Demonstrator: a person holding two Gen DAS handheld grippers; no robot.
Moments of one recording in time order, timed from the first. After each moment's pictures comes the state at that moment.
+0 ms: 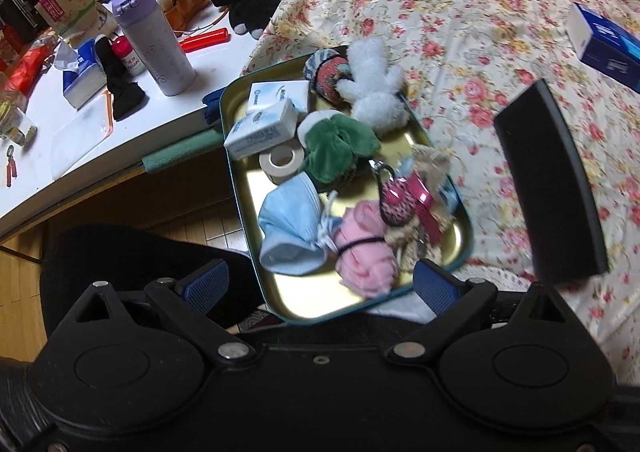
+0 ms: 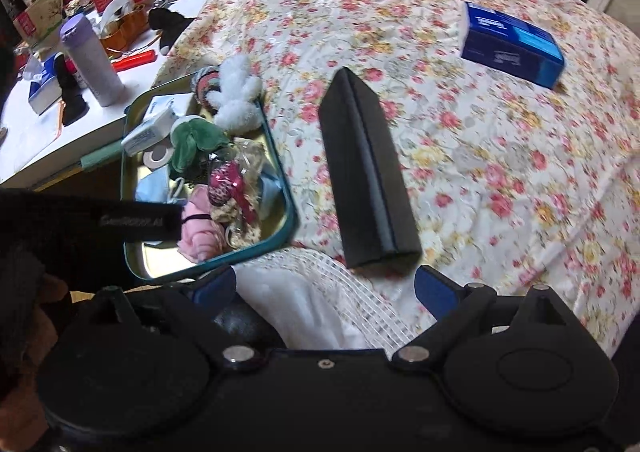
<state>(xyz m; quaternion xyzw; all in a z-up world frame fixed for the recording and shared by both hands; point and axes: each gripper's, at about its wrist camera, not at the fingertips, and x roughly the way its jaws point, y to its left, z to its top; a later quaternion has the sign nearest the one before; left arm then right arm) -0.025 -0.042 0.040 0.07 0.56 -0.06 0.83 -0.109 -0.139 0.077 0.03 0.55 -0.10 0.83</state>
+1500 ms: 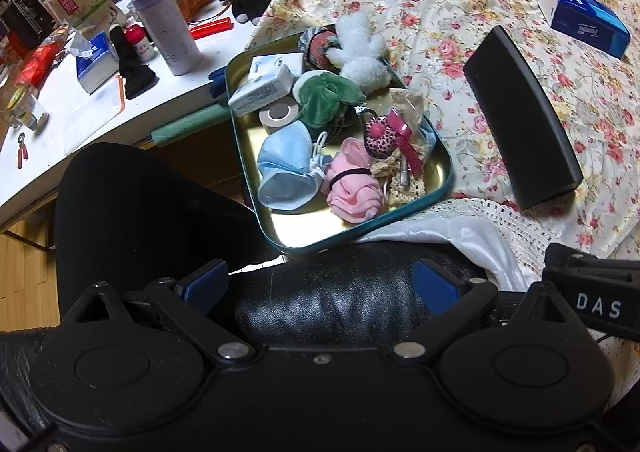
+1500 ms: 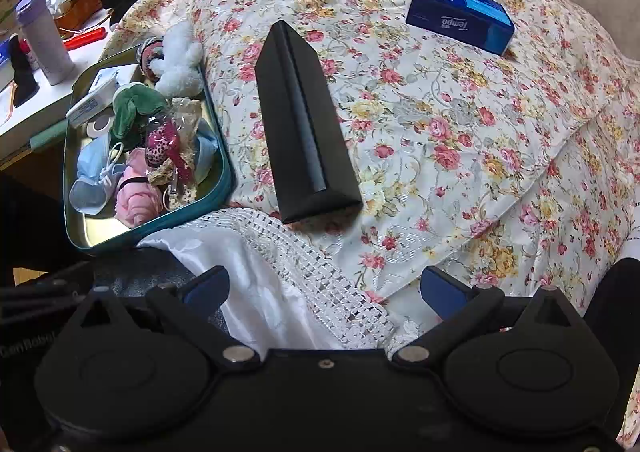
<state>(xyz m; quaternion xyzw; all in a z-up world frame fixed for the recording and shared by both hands) -0.090 -0.040 0.042 0.08 0.54 -0.06 0.83 -0.134 -0.155 0.056 0.00 0.57 -0.16 0.81</state>
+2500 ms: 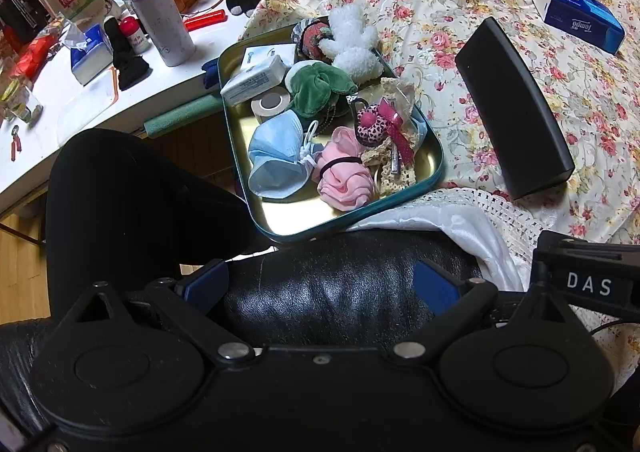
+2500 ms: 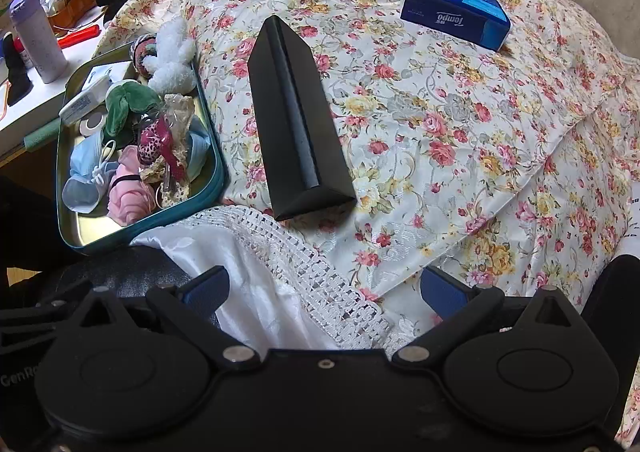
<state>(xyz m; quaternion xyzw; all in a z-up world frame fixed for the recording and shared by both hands) -0.097 -0.039 0.039 0.07 0.55 -0.07 0.83 -0.135 -0.157 0.052 -0.01 0.57 -0.16 0.81</state>
